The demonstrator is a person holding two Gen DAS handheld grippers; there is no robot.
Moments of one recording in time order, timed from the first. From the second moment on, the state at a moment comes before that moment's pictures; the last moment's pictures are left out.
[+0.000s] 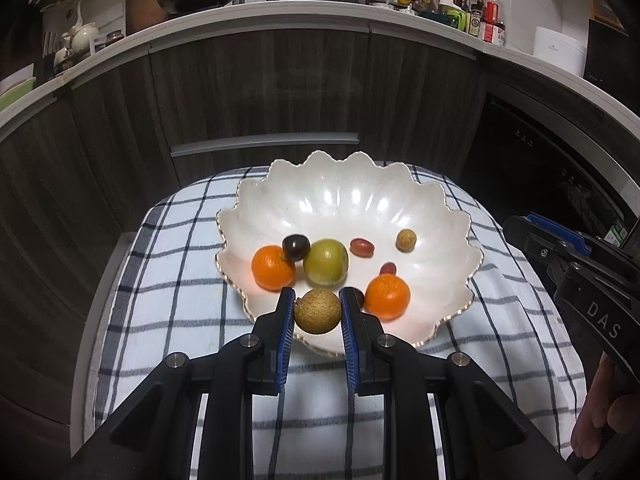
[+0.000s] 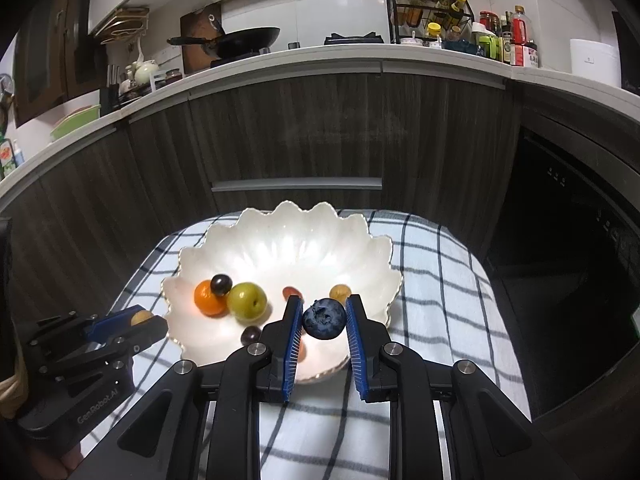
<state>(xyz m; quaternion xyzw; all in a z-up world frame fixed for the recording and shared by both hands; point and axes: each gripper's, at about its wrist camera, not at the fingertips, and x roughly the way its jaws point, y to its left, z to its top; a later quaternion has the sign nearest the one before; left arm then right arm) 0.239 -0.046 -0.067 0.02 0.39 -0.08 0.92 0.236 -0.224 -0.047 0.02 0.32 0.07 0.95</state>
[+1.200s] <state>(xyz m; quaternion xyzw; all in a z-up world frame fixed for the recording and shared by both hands) 0.299 -0.042 -0.101 0.00 0.42 -0.07 0.90 0.308 -0.216 -0.081 0.01 0.35 0.08 0.93</state>
